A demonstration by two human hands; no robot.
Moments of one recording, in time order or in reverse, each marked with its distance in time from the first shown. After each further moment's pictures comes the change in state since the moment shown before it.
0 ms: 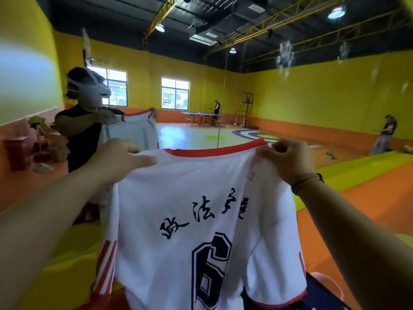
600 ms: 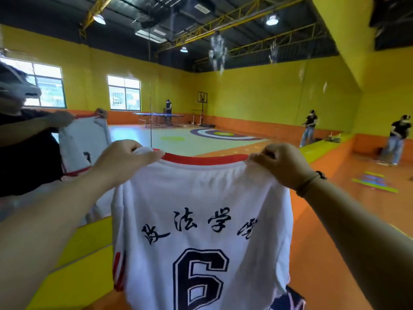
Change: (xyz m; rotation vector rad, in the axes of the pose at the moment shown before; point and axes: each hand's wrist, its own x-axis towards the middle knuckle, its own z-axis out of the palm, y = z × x) left_hand 0.058 0.126 0.175 -0.152 -0.074 0.153; right_hand 0.039 0.122 -0.133 -0.381 -0.144 -0.130
